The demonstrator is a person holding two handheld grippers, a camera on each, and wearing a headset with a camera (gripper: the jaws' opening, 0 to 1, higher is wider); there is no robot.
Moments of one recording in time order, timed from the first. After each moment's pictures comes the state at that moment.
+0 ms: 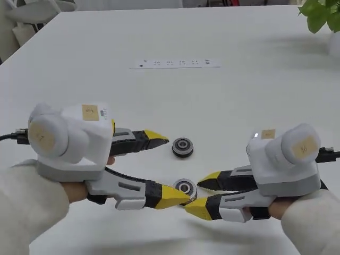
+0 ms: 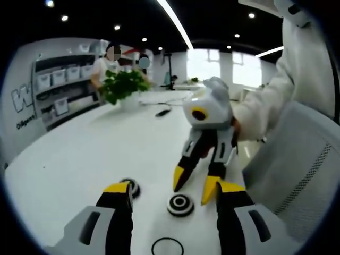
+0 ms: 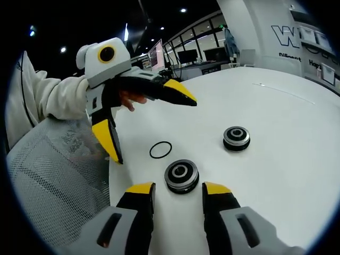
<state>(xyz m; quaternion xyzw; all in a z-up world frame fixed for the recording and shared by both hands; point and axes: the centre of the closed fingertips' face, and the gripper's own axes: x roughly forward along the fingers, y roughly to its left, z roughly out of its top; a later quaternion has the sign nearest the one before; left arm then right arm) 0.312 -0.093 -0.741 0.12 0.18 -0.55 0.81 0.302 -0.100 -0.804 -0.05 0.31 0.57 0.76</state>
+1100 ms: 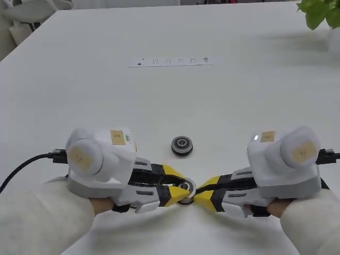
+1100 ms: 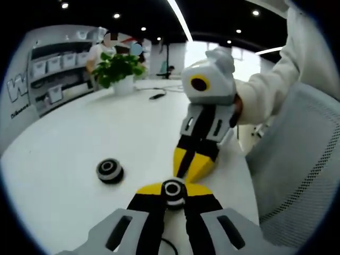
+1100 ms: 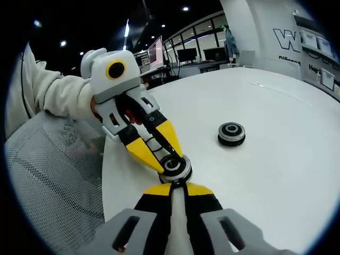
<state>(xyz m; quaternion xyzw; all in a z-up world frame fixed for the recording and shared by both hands) 0.309 -0.104 -0.791 0.13 0.22 -0.56 0.79 0.305 -0.107 -0.813 -0.07 0.30 0.56 0.77</state>
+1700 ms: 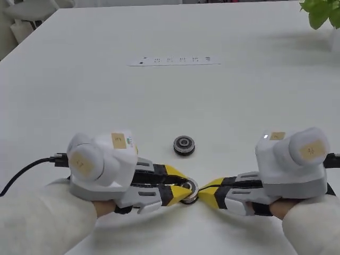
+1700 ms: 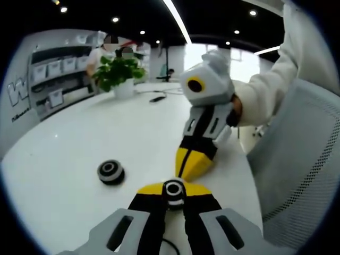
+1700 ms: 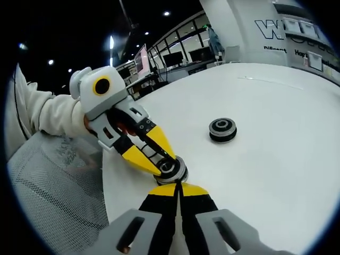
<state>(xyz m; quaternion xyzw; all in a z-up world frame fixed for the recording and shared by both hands) 0.309 -0.104 -0.792 0.13 0.20 -0.56 0.79 0.310 -0.111 -0.812 0.00 0.33 0.52 0.79</state>
